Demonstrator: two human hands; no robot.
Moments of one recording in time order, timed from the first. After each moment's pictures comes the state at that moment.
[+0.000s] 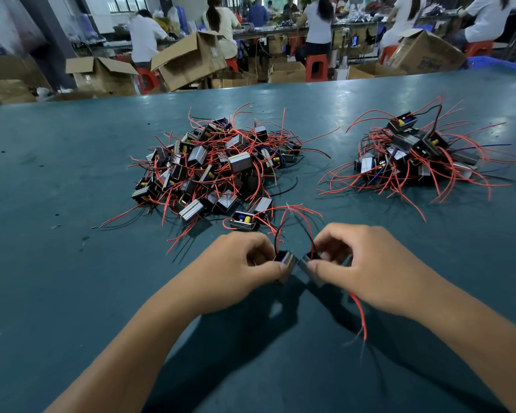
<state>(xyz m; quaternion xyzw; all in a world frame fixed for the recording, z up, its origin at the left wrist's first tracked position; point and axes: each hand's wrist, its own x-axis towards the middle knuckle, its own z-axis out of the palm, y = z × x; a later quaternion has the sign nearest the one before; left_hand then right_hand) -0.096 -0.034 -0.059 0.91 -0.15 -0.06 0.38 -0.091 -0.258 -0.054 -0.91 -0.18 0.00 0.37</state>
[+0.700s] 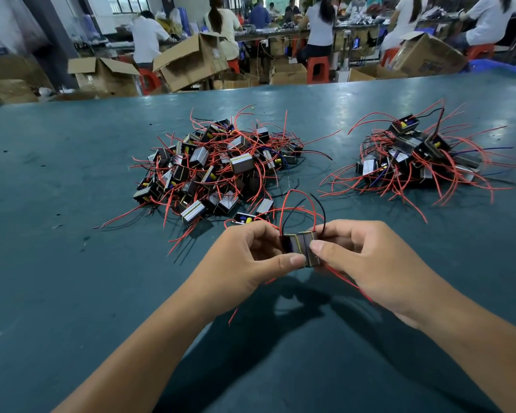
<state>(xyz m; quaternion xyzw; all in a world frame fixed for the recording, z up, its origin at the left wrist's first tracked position) -0.100 -0.046 -0.065 0.78 -0.12 -0.05 0.61 -0.096 -0.250 -0.055 -0.76 -0.12 0.09 0.63</state>
